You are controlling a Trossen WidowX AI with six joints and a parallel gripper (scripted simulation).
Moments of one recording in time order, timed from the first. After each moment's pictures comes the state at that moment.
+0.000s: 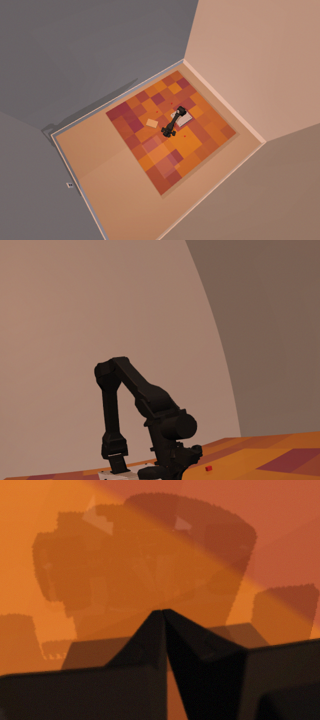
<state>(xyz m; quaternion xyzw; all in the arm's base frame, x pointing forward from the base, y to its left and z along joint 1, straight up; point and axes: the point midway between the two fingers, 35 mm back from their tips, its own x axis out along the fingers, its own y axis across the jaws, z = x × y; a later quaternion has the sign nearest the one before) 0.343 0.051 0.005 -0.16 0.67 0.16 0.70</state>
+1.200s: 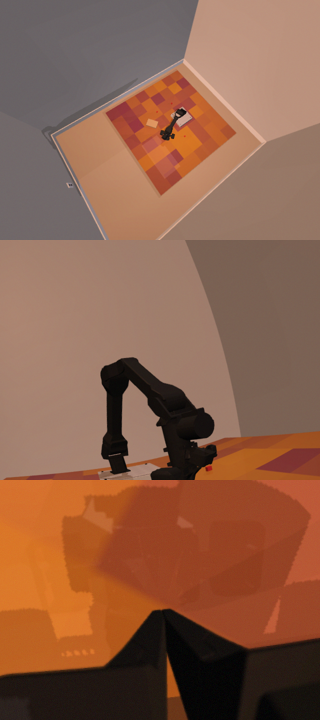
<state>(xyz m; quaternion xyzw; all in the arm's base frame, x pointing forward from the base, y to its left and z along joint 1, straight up) 0.379 0.068 0.003 -0.16 0.68 0.16 0.70</state>
